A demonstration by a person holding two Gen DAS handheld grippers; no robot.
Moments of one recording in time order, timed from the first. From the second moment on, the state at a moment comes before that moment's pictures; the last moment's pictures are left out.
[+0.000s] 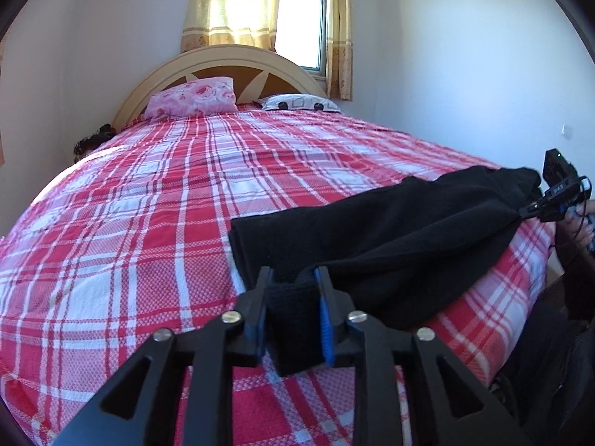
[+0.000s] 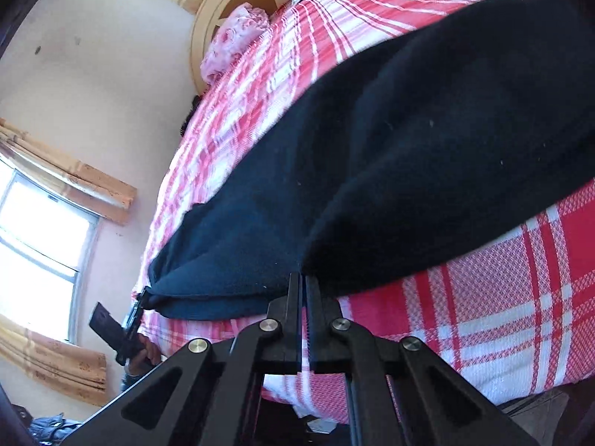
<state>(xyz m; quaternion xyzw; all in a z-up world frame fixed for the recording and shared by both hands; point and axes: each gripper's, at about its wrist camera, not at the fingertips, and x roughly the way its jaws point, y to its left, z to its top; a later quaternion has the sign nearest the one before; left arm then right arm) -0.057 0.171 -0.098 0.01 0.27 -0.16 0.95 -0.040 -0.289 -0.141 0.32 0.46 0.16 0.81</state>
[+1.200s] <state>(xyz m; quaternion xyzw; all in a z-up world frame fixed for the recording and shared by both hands) -0.086 0.159 -0.090 0.06 0.25 -0.12 0.96 -0.032 -0.037 -0.119 -0.22 0.40 0.28 0.85</state>
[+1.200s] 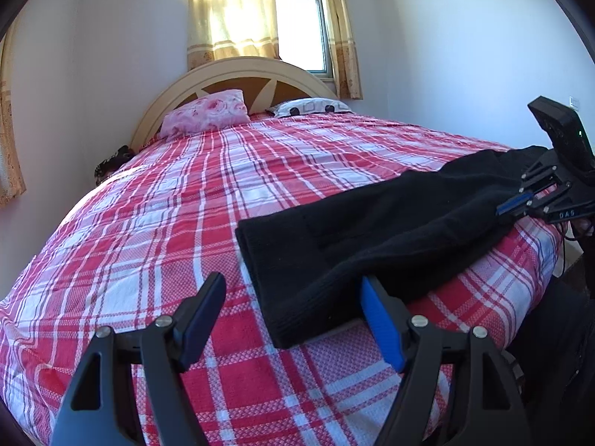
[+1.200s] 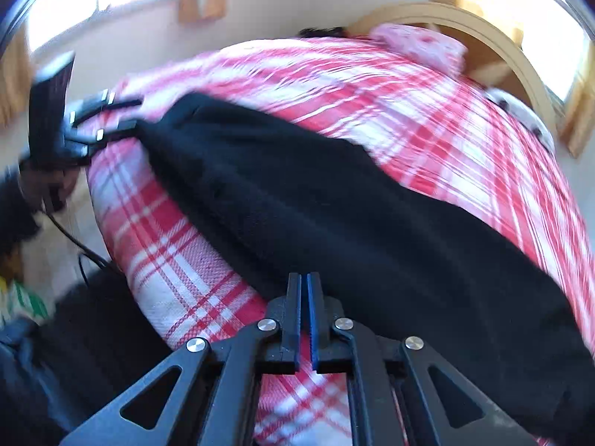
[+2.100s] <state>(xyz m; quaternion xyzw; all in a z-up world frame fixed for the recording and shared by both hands) -0.097 0.182 -0.075 -0.04 0.23 -0.11 0.97 -0.050 -0.051 -0.111 -0.21 0.37 0.29 0.86</state>
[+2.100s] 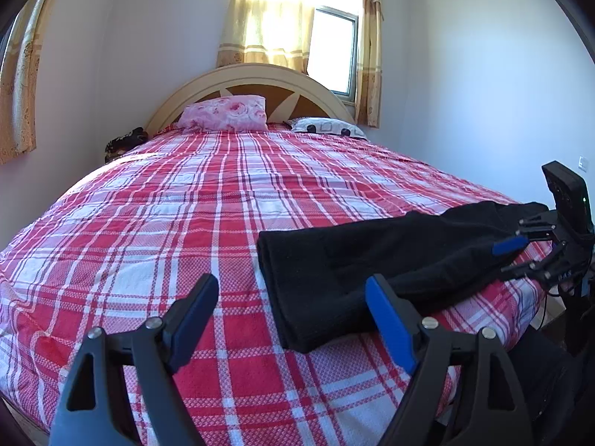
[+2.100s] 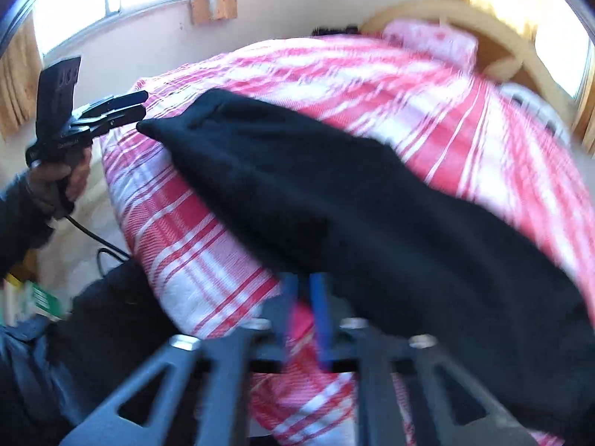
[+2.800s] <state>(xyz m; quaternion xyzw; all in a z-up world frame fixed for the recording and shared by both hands) -0.099 0.176 -0.071 -0.06 0.23 -0.11 0.97 -0.034 -0.042 -0.133 -0.25 0.41 0.30 0.82</state>
